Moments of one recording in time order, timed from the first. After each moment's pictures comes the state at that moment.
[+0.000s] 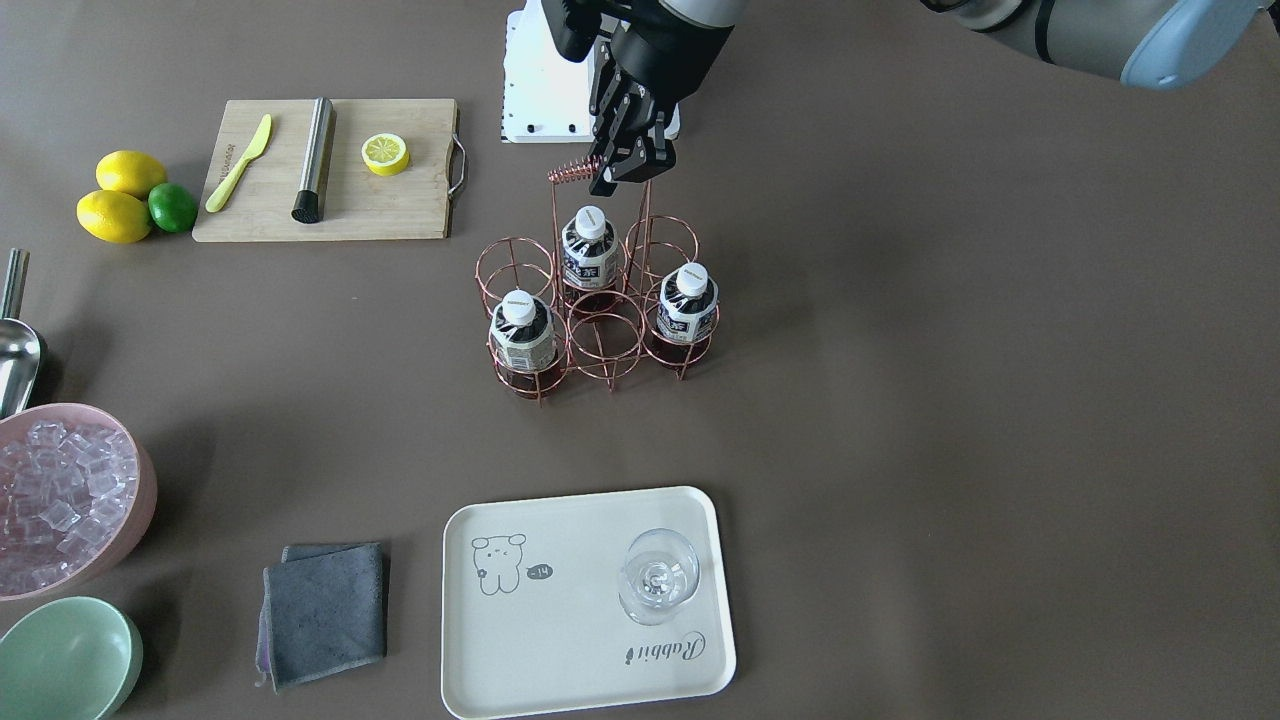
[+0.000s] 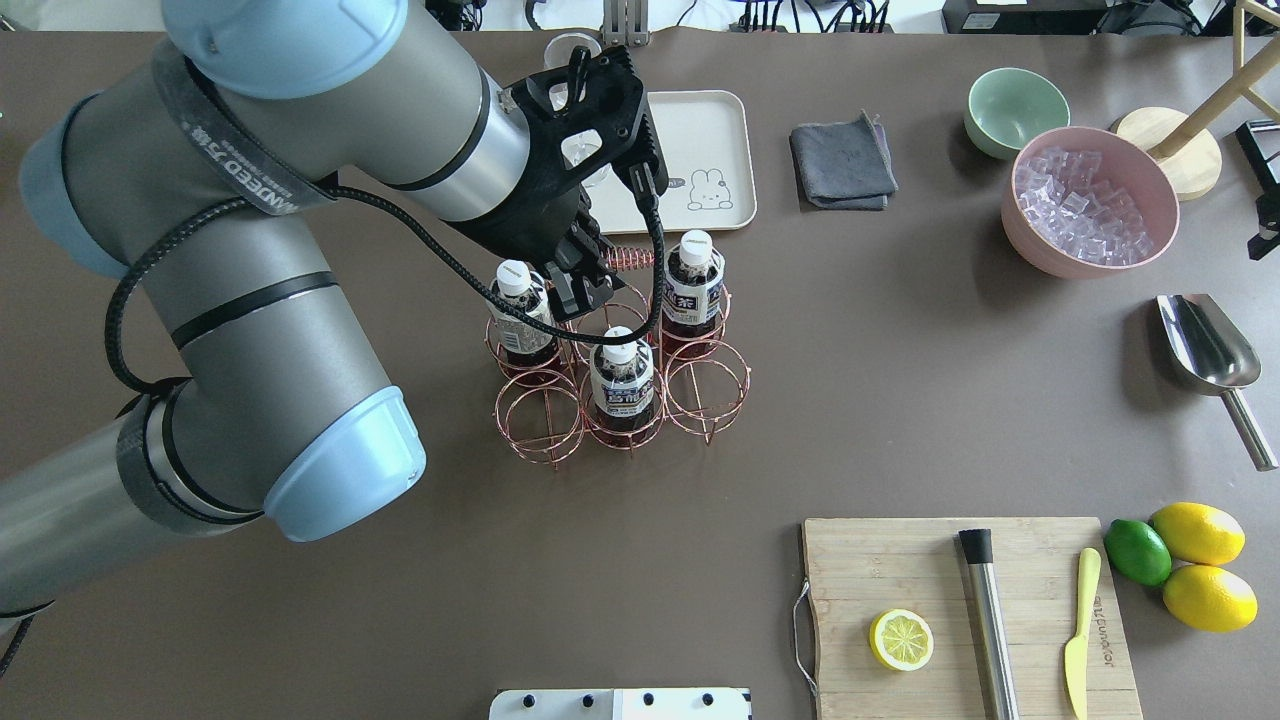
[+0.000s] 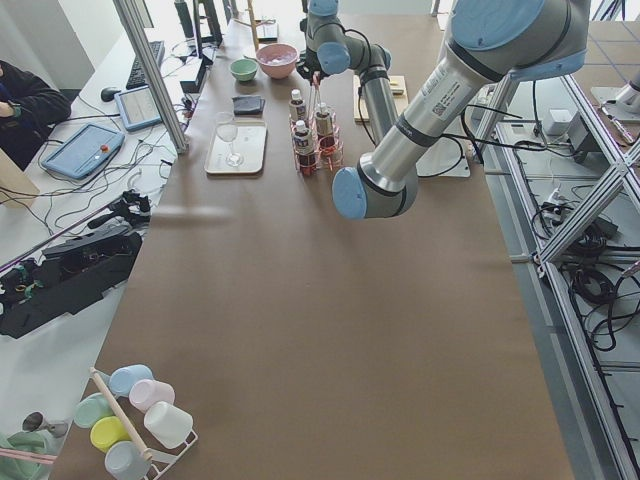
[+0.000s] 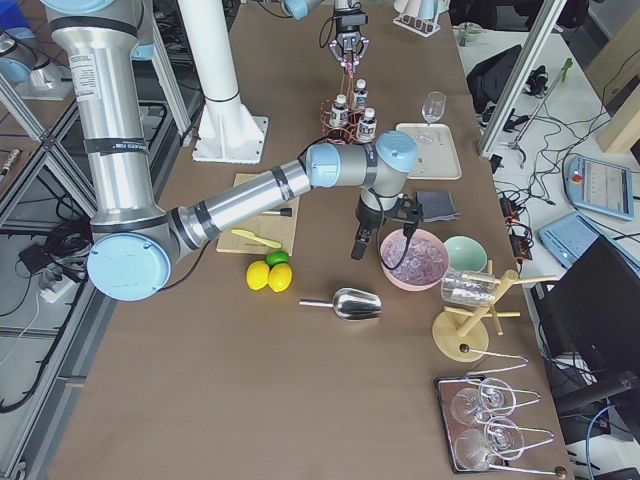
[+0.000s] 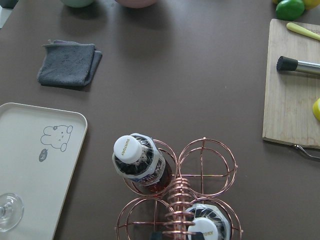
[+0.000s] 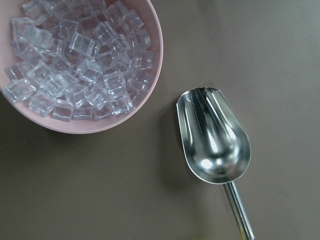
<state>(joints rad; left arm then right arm) -0.68 -2.40 -1.92 -1.52 -2.06 0.08 1.35 -1.45 1.92 -1.99 2.33 0.48</state>
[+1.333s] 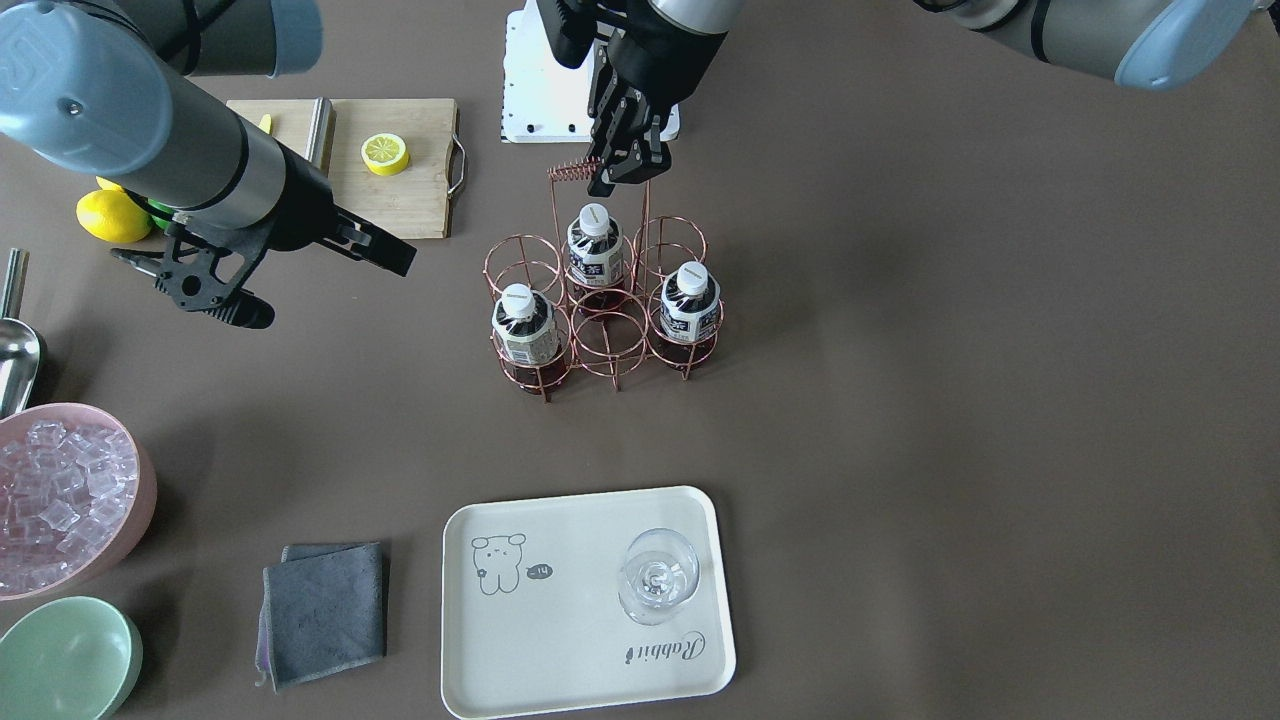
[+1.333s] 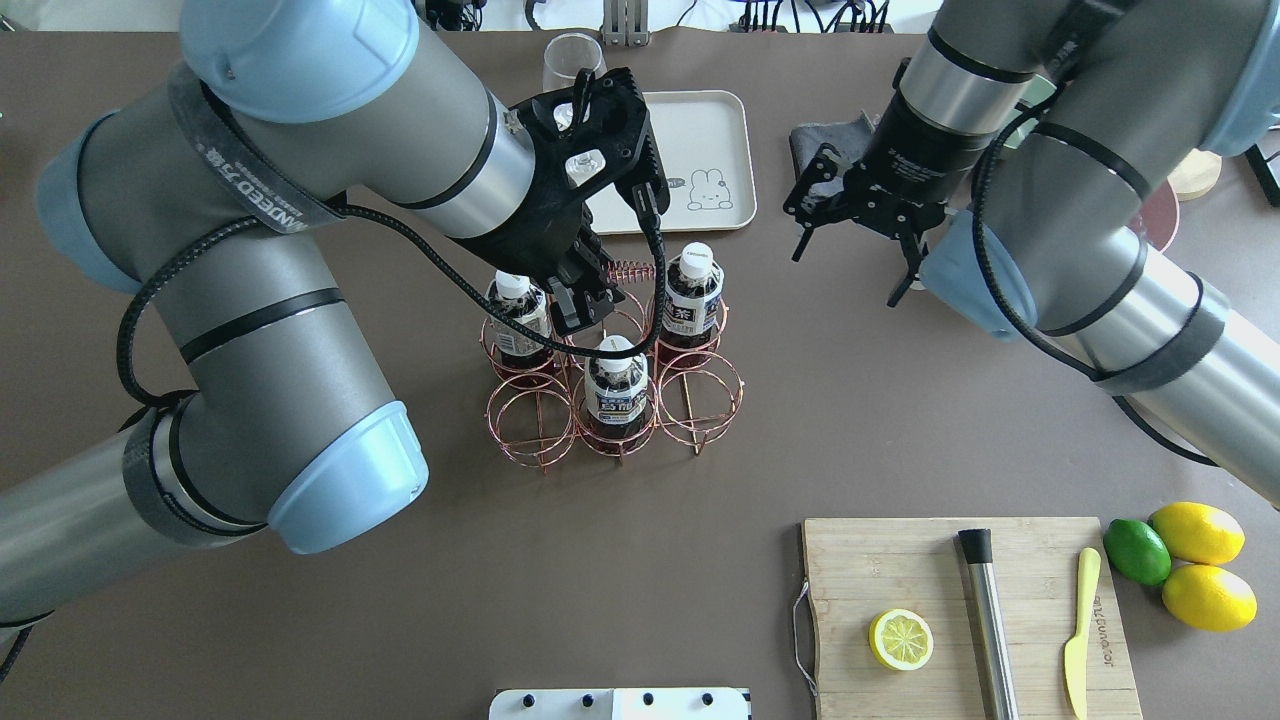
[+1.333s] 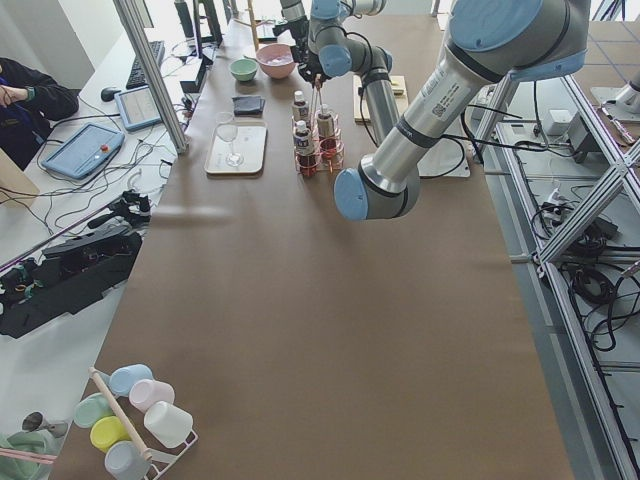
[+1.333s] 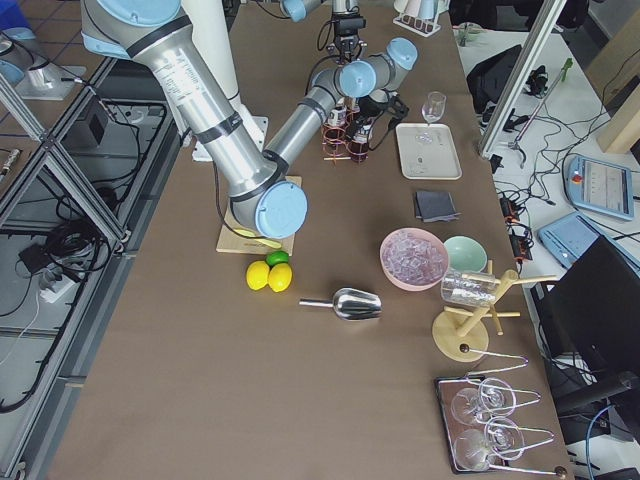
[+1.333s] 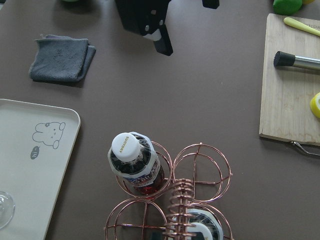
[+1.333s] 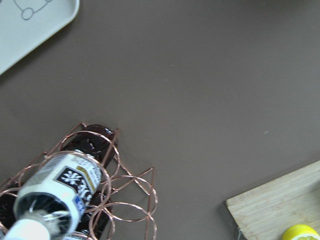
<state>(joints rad) -0.66 -2.39 -1.92 -1.53 -2.05 0.08 0.92 -0.93 1.81 -2.03 2.50 1.24</state>
